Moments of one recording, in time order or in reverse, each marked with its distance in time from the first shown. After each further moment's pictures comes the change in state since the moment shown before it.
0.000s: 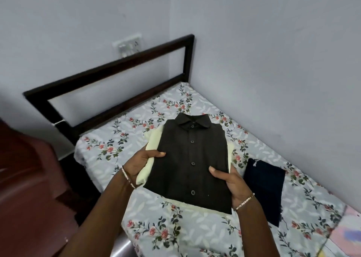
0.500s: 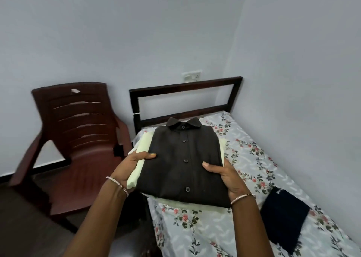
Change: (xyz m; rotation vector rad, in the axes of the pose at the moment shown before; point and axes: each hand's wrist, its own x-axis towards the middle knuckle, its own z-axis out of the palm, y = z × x) left_hand -0.284 -0.083 -0.044 -0.272 0.179 0.336; right_hand -0.181 0.024 0.099 -0.242 -0.374 -0.067
